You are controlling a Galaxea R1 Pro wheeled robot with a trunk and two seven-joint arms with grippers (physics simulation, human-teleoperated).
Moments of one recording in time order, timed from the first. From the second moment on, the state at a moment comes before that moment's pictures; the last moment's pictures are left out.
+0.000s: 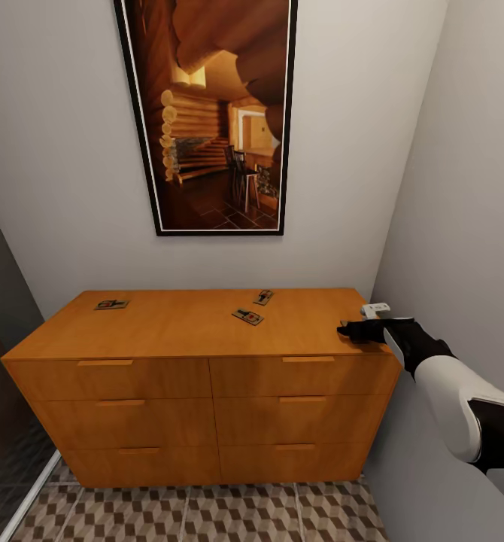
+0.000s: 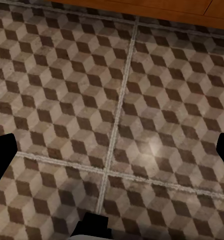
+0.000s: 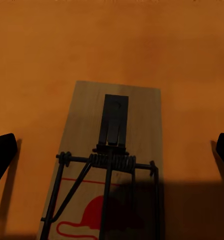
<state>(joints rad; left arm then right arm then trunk) -0.21 -0.04 -0.03 0.03 0.21 -0.59 0.08 -1.14 -0.17 -0.17 -0.31 0.29 0.35 0.36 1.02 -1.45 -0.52</state>
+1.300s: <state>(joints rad) -0.21 -0.04 -0.03 0.03 0.21 -0.59 0.08 -1.14 -0.17 -0.17 -0.32 0.30 0.34 0.36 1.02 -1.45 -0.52</state>
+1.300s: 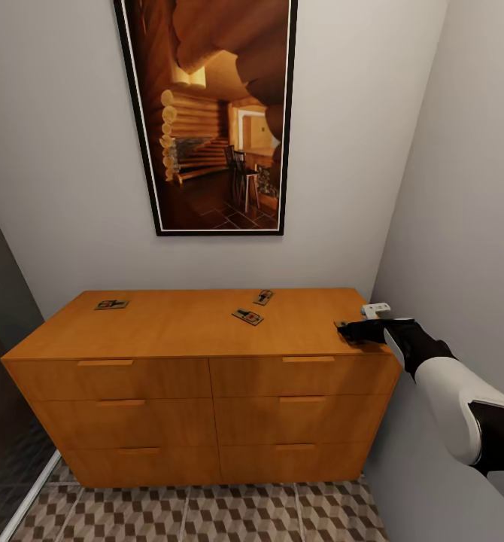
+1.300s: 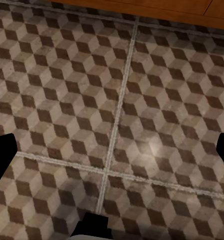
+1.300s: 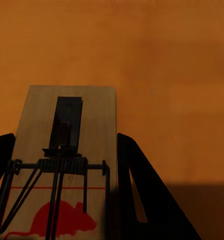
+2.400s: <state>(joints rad) -0.21 -0.04 -0.03 0.03 0.21 -0.59 0.08 -1.13 -0.16 -0.16 -0.52 0.31 0.46 0.36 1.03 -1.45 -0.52</state>
